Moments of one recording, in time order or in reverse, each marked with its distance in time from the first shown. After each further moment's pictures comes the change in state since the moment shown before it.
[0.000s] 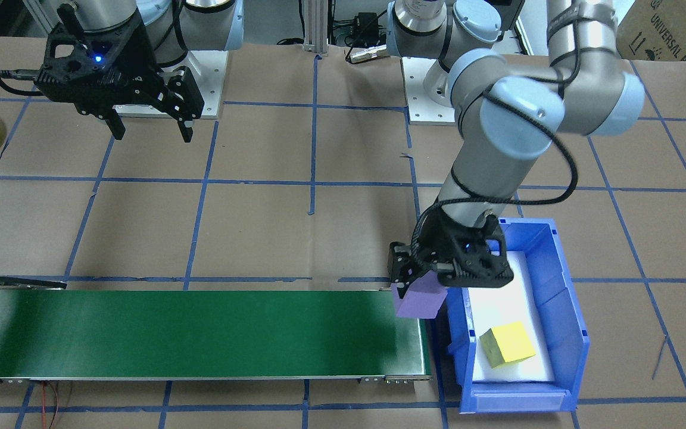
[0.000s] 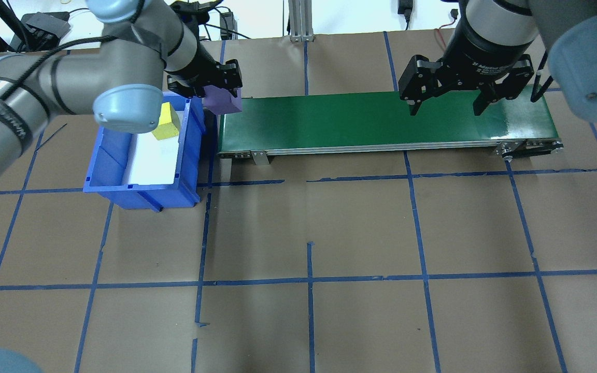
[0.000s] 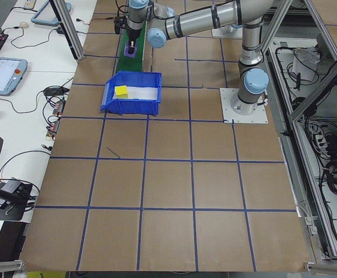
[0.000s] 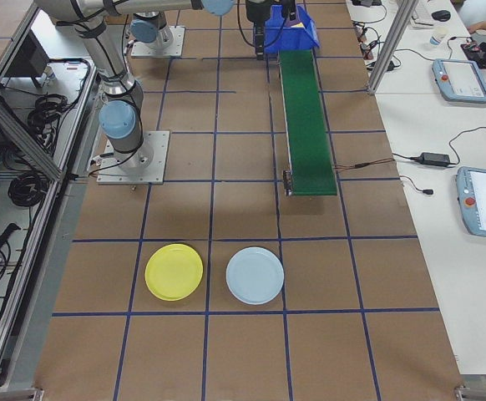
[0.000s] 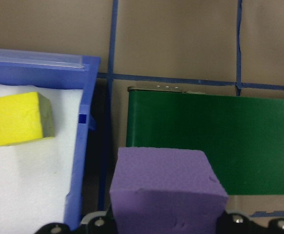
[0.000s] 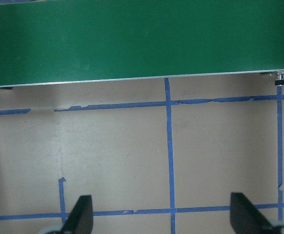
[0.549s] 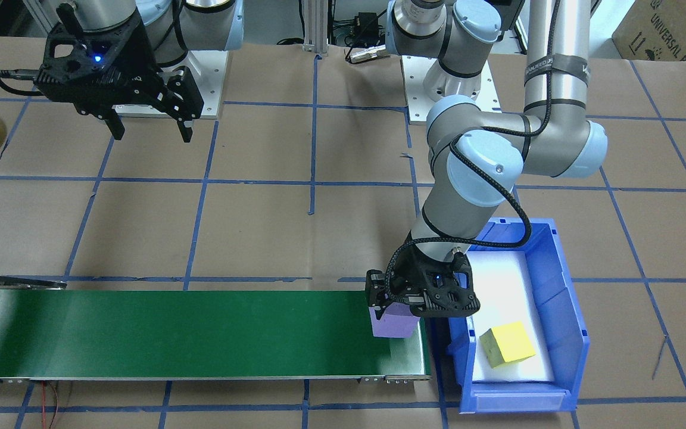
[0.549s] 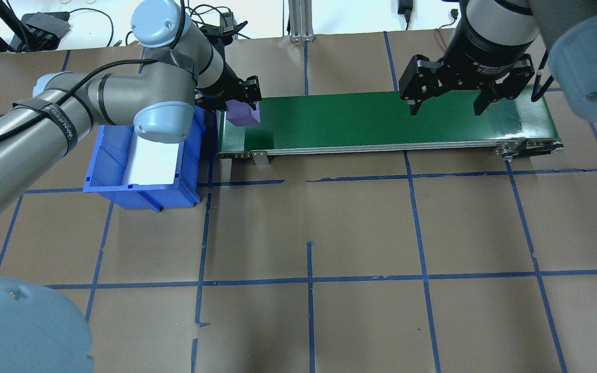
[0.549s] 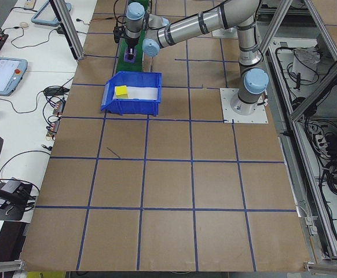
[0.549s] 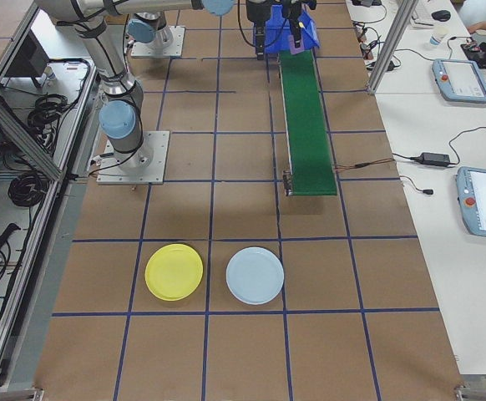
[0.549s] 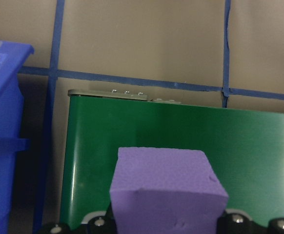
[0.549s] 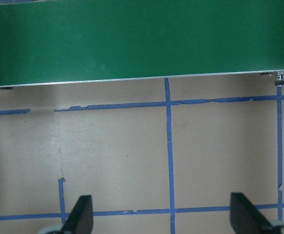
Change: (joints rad) left arm -0.018 -0.083 -0.003 0.050 0.000 -0.032; right arm -0.001 -0.001 0.001 0.000 0.000 -0.001
